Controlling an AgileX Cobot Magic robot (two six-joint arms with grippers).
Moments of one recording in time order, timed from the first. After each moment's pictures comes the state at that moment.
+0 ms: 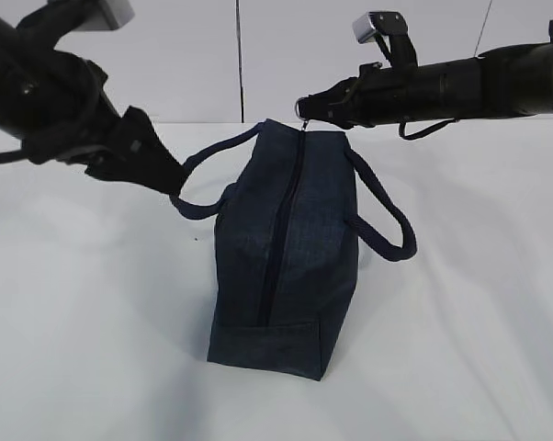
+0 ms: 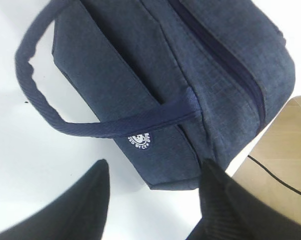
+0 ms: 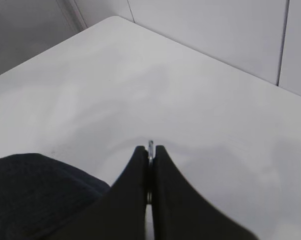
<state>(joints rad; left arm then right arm) -0.43 1.52 -1.17 -0.60 0.82 0.57 0.12 2.20 -1.64 1.57 0.83 -1.75</state>
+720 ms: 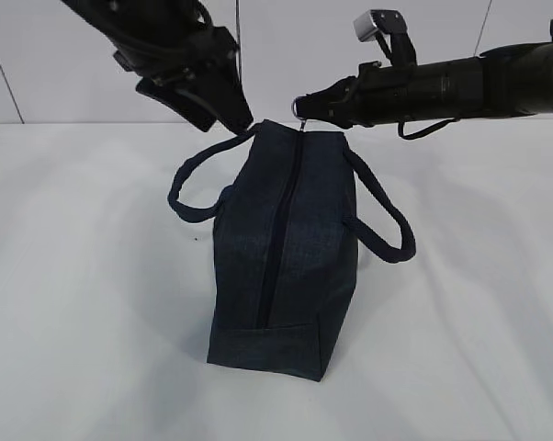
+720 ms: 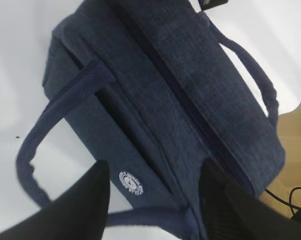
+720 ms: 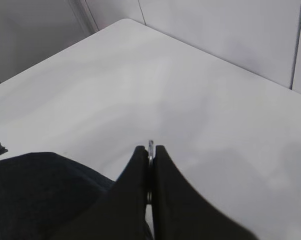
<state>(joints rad) -0.48 1.93 -1.84 -0.46 1.22 0.30 0.12 2.20 -1.65 1.57 0.88 -1.74</state>
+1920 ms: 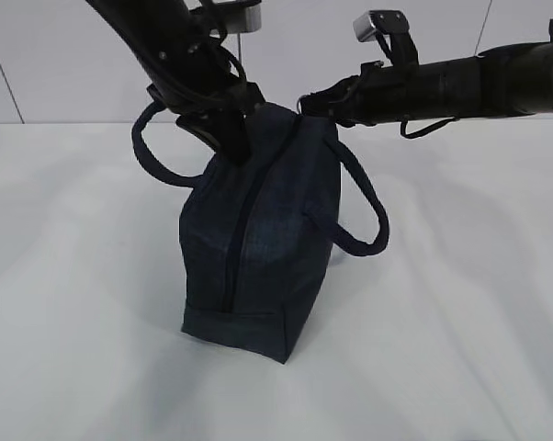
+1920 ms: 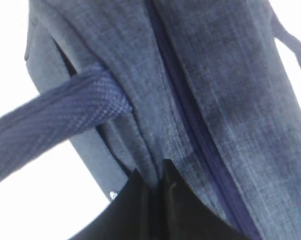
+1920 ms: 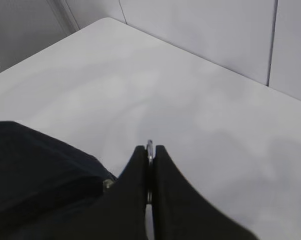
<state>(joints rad) -0.50 2.09 -1.95 -0.39 1.24 0.30 0.12 2.20 -1.65 1.58 0.80 -1.74</state>
